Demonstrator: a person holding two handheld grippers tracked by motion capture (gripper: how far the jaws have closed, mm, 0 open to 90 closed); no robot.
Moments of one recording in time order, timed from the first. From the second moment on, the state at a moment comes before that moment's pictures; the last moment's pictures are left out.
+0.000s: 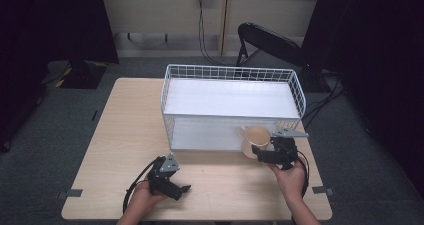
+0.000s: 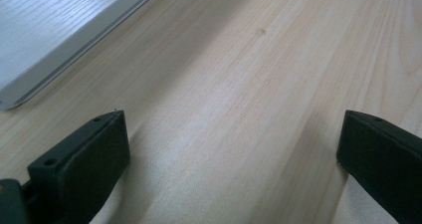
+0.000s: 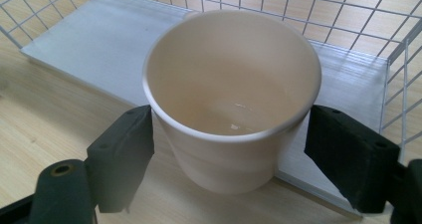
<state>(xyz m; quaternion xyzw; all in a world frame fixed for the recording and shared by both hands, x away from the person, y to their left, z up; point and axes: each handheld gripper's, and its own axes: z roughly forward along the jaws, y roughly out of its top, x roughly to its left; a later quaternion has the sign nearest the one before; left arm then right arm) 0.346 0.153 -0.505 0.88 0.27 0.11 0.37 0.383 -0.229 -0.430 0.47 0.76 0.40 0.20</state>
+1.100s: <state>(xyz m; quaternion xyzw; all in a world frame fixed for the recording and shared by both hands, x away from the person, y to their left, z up) 0.345 0.153 -0.505 0.88 0.27 0.11 0.37 0.388 -0.221 -0.429 0.48 0.75 0.39 0.23</state>
